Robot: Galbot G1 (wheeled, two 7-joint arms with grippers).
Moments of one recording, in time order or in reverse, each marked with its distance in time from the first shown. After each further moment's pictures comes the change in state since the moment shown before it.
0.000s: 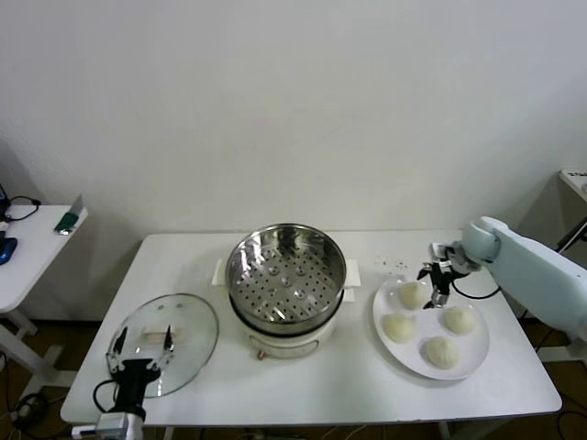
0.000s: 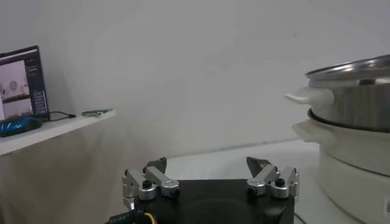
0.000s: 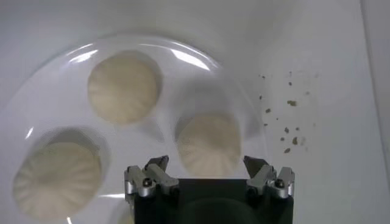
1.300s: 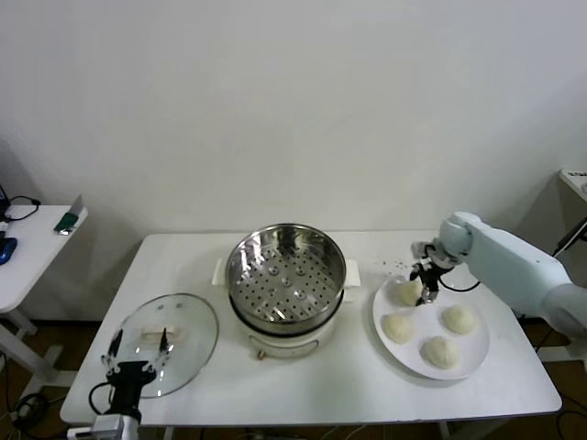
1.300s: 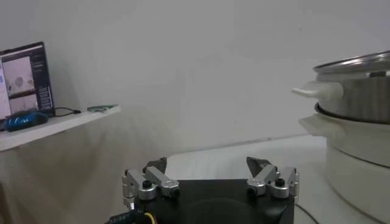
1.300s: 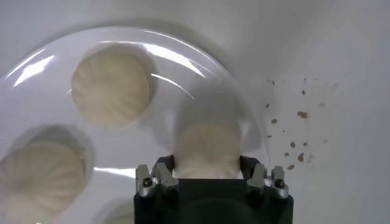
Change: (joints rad) left arm 0.008 0.010 -0.010 0.006 -0.016 -0.006 -0.002; right arm 0.086 0.082 -0.104 -0.069 -0.008 0.068 -0.040
